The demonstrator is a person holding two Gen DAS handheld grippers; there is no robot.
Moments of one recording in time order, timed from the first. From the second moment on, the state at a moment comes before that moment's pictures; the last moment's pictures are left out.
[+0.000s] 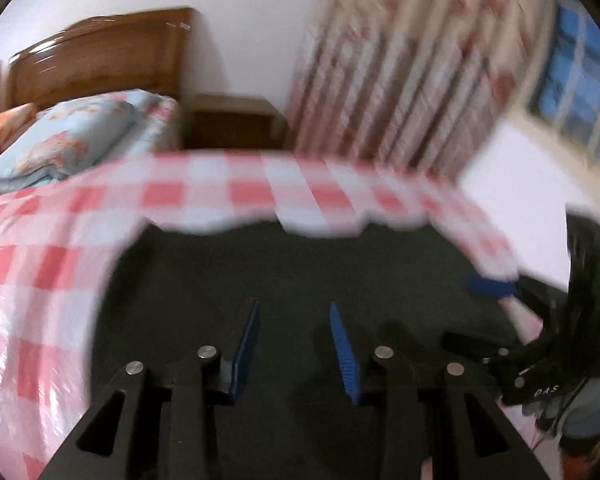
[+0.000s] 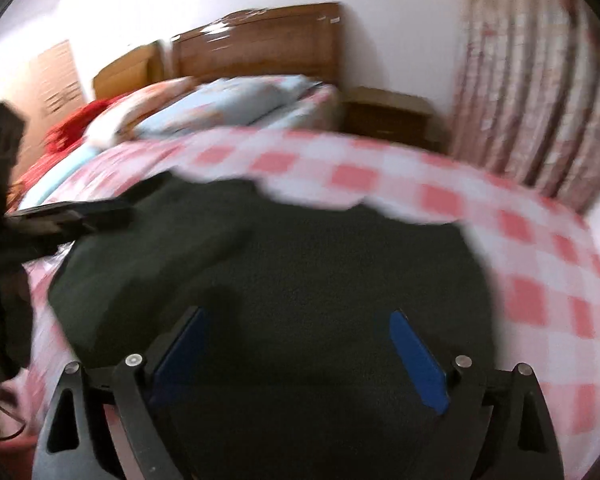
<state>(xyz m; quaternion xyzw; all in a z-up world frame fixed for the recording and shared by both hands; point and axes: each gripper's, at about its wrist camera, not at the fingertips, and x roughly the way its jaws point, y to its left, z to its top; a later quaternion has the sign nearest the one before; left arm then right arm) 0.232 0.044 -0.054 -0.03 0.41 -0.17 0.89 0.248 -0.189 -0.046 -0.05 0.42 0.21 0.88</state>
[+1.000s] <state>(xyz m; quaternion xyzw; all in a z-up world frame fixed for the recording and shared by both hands) 0.149 0.072 -0.089 -0.01 0.37 -0.19 0.91 0.165 -0.238 -0.076 -0.07 0.39 0.21 0.89</state>
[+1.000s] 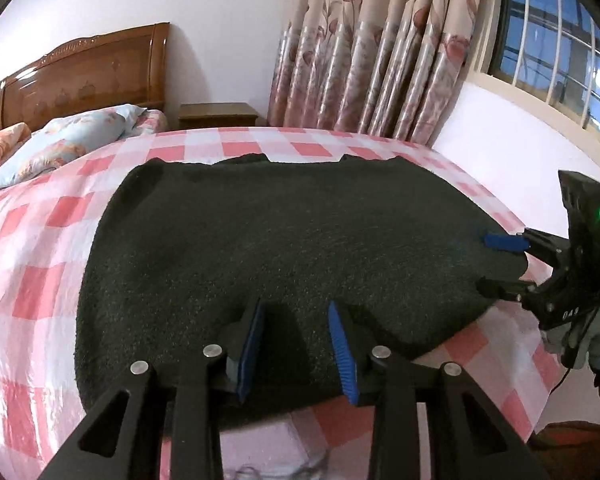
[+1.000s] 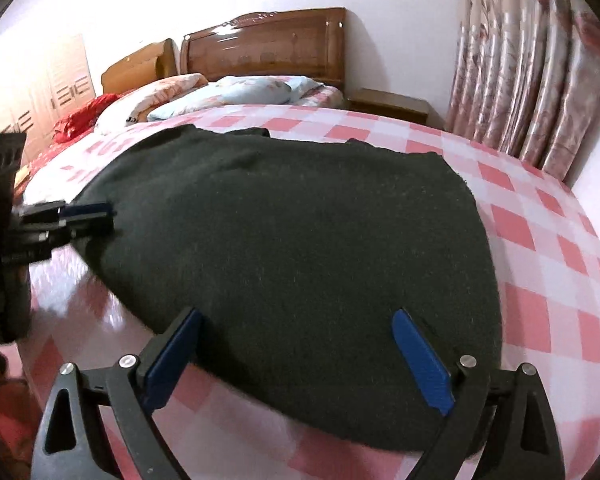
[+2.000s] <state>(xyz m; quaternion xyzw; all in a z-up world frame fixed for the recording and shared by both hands) 0.215 0.069 -0.052 0.01 0.36 -0.14 0.92 0.235 -0.188 -0.047 -0.08 0.39 0.22 0.89</state>
